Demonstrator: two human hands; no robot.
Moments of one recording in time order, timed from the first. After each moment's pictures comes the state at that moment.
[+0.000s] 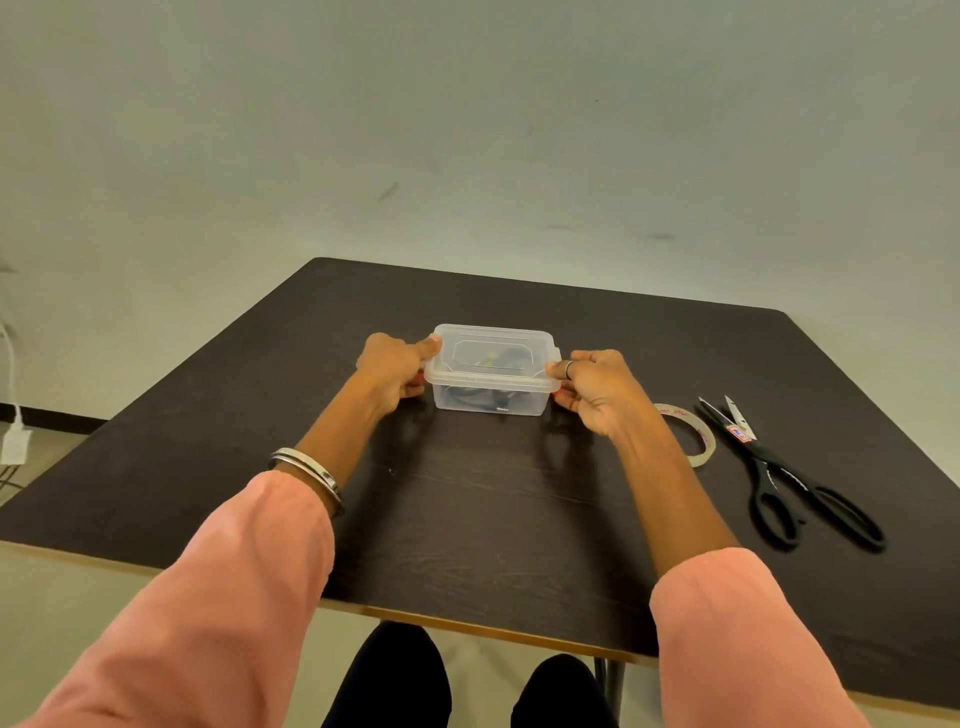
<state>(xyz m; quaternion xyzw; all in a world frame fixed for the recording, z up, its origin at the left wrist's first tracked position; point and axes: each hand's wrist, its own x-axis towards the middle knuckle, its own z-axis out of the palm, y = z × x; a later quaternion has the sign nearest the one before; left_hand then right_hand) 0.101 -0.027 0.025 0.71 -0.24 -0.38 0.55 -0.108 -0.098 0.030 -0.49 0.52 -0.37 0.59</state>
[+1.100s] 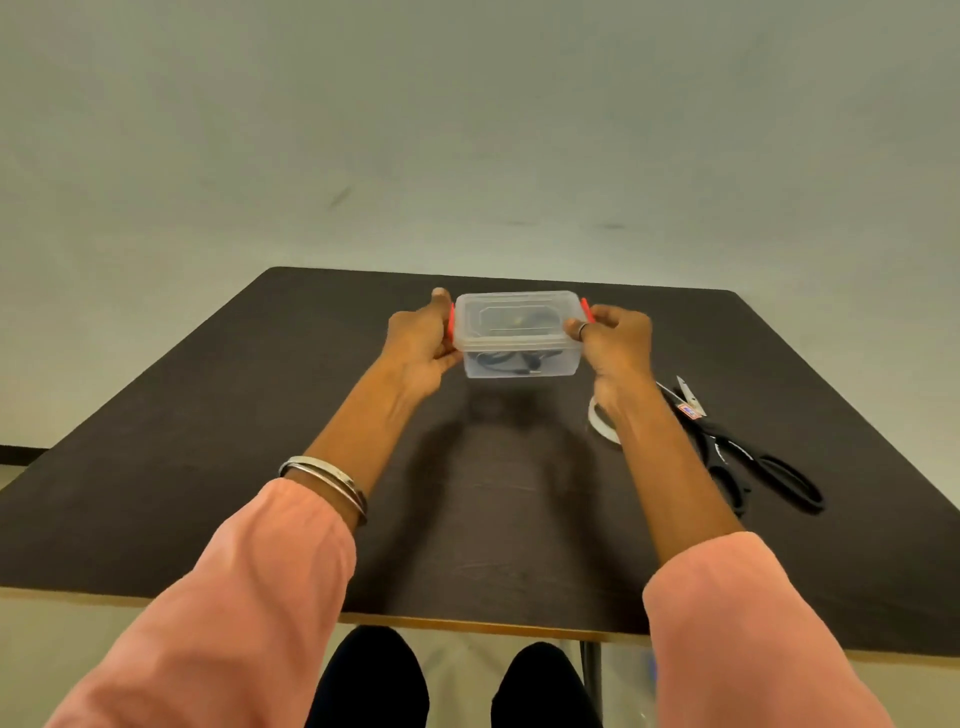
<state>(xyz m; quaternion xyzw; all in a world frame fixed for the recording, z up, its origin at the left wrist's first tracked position) 0.024 -0.048 0.061 0.54 -0.21 -0.47 0.67 -0.152 -0.099 0.058 -0.51 0.53 -0.52 0.43</state>
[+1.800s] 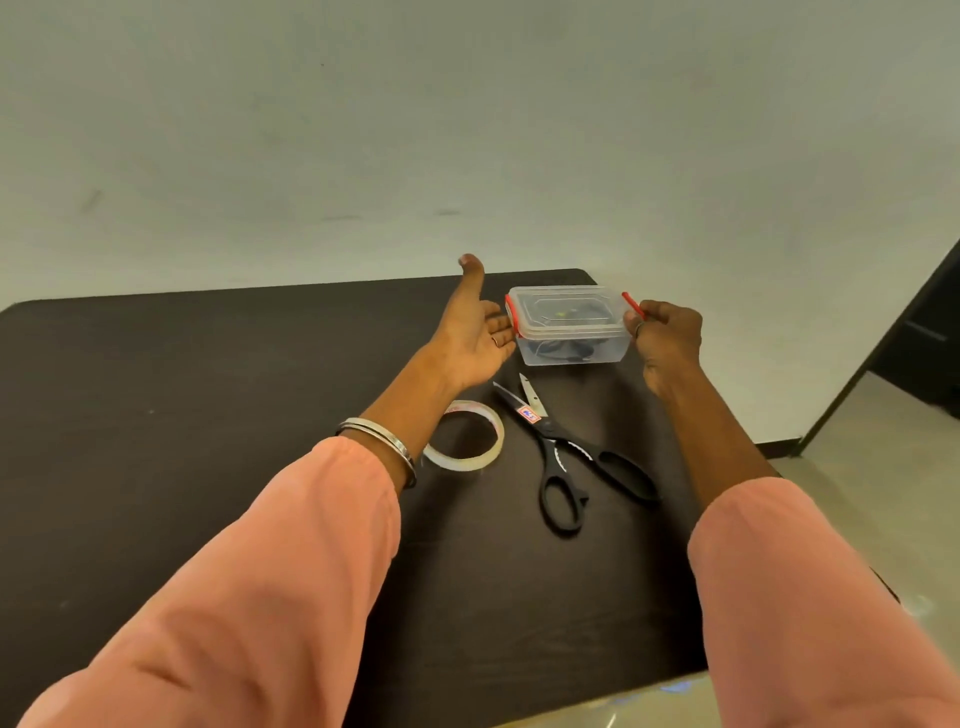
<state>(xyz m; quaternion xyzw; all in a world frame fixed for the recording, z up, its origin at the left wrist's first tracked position) -0.175 -0.172 0.059 0.37 -0.30 -0.71 0.52 -0.372 -0.206 0.038 -0.42 0.63 -0.58 0.31</state>
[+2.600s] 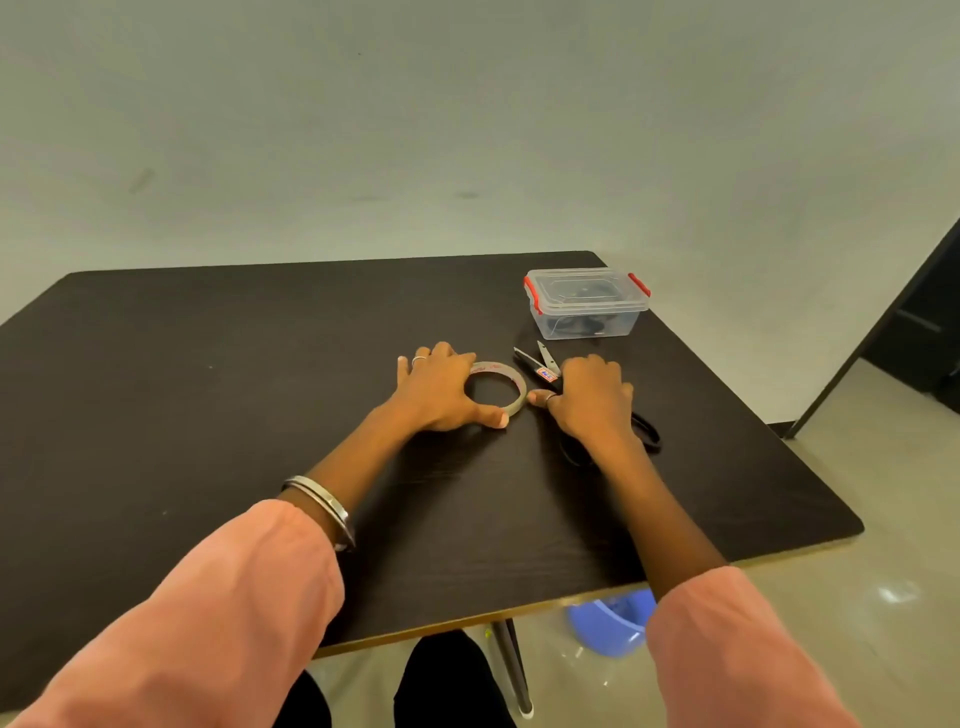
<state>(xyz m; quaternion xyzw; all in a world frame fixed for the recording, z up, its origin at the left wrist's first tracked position) -0.117 -0.091 0.010 0.66 -0.74 -0.10 0.05 -0.294 -0.096 0.001 -0.69 0.71 -0.14 0.04</state>
